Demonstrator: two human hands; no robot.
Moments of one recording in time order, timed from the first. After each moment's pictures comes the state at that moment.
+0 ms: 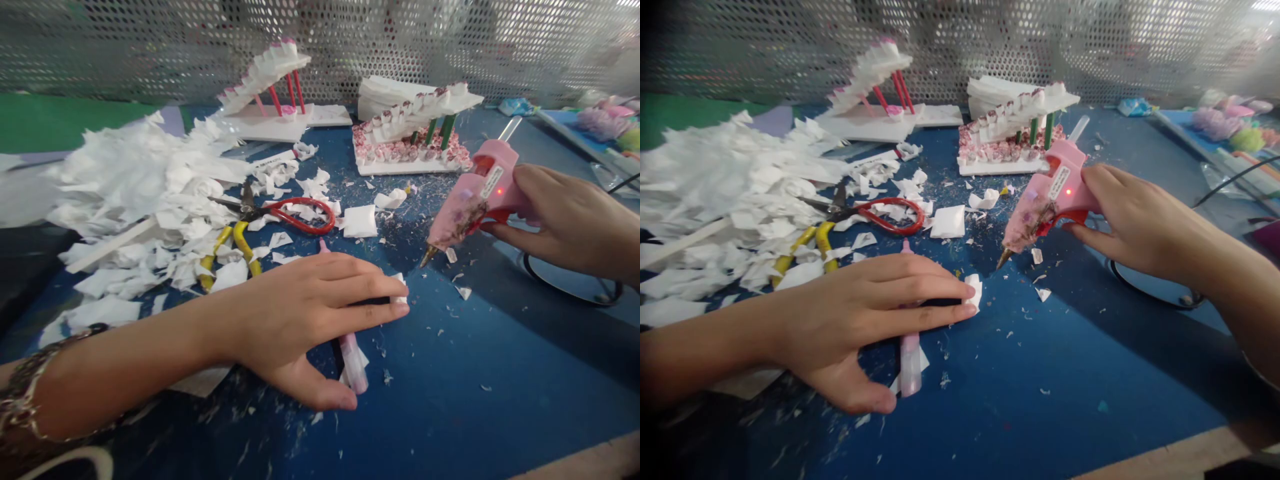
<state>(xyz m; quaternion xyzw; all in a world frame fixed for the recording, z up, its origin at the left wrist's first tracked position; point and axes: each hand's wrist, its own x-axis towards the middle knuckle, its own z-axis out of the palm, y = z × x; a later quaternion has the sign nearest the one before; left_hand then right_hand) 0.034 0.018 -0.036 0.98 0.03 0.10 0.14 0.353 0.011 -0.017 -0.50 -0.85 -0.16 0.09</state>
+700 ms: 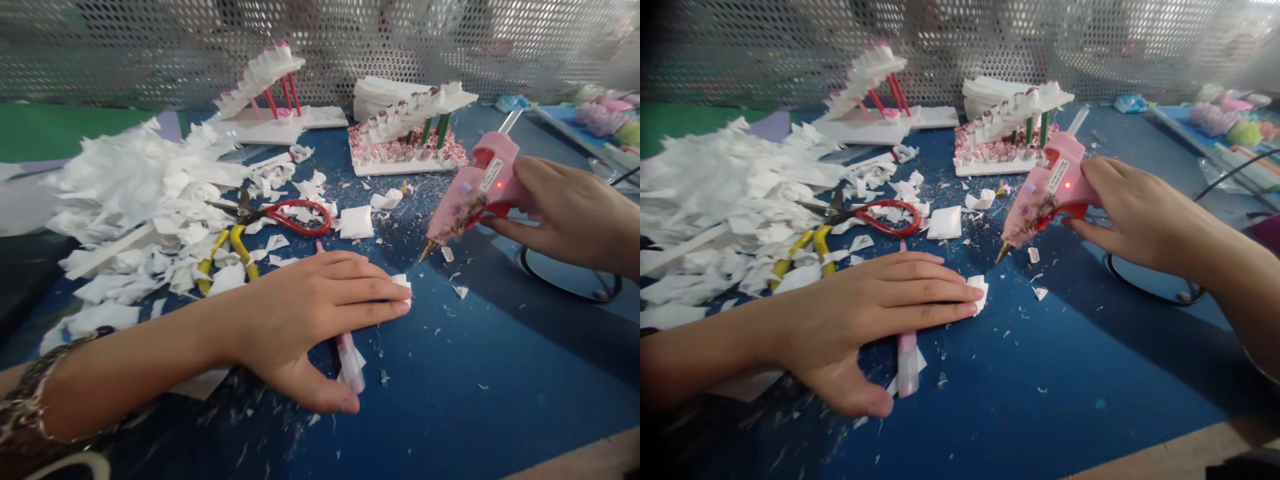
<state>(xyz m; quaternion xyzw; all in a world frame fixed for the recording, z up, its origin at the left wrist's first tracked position) 0.041 0.019 -0.033 0.98 0.02 0.10 0.17 0.356 0.011 -0.015 -0.52 -0.84 -0.16 0.09</state>
